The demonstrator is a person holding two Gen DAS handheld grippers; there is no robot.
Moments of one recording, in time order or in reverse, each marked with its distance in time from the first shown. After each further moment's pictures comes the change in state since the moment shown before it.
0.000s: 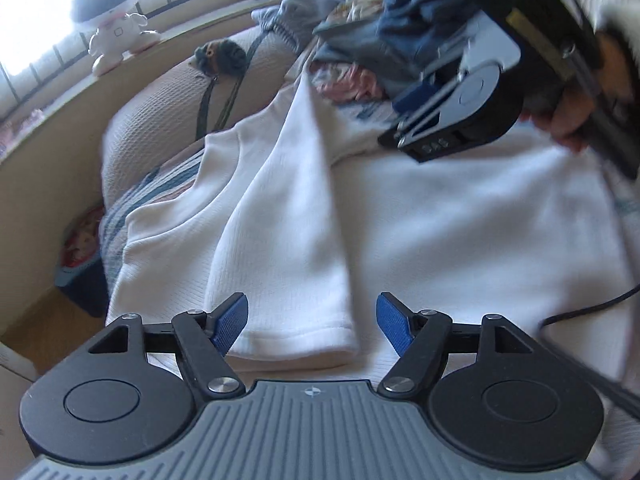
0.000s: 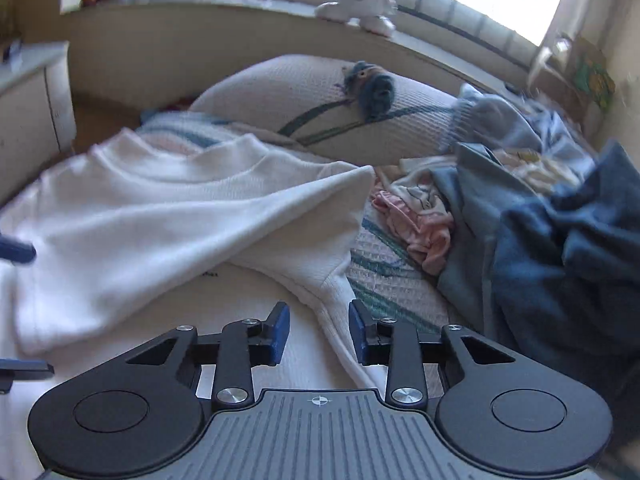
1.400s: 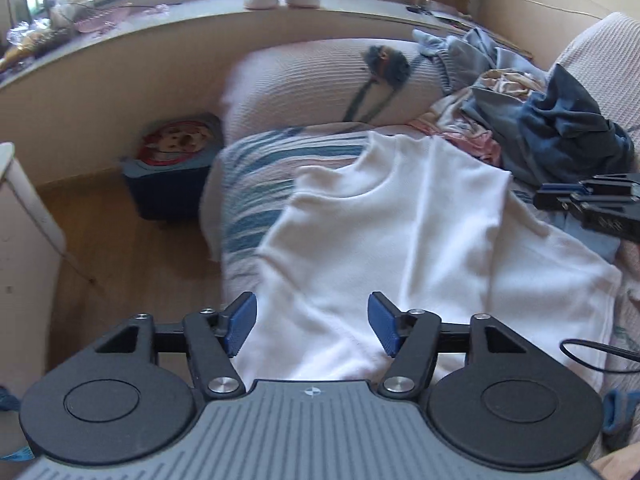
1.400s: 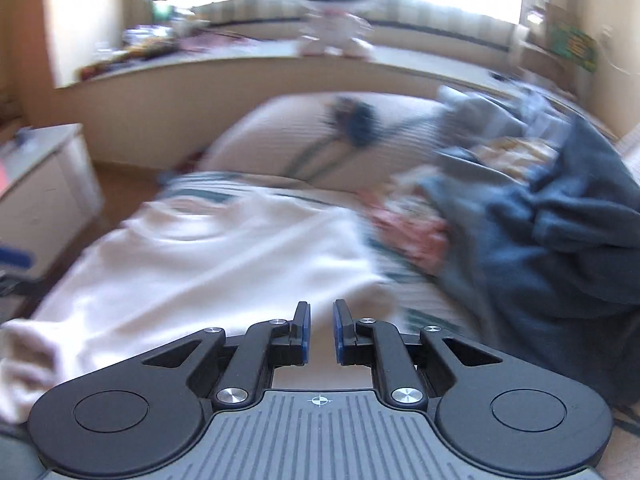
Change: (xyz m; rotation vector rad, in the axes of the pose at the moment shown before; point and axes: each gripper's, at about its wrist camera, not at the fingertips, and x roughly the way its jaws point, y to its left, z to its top) left arm -0.077 0.128 -0.035 -0.474 0.042 0.035; right arm -0.070 -0.036 0.002 0.229 -0.105 0.235
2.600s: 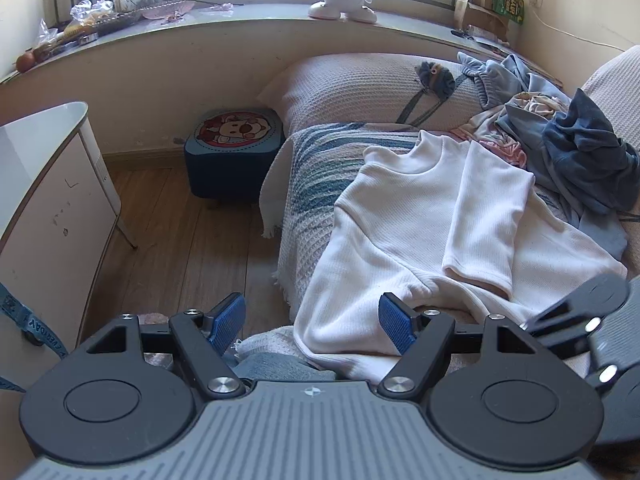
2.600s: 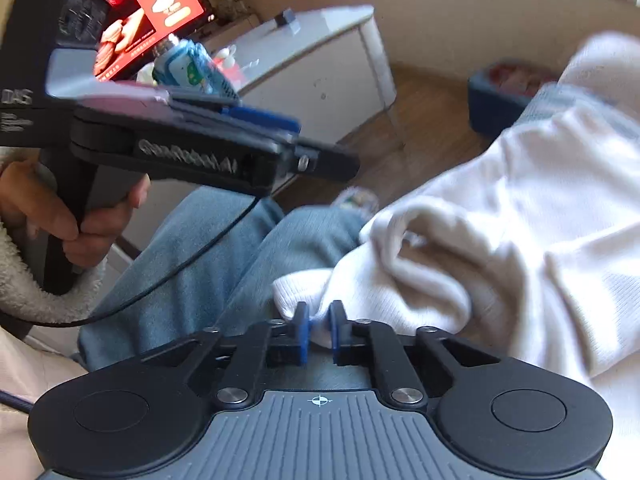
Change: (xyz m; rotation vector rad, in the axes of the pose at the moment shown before) left arm -0.054 0.043 -0.061 -0.102 -0.051 0.066; right arm 0.009 0.182 -0.032 -0.207 0.246 0.622
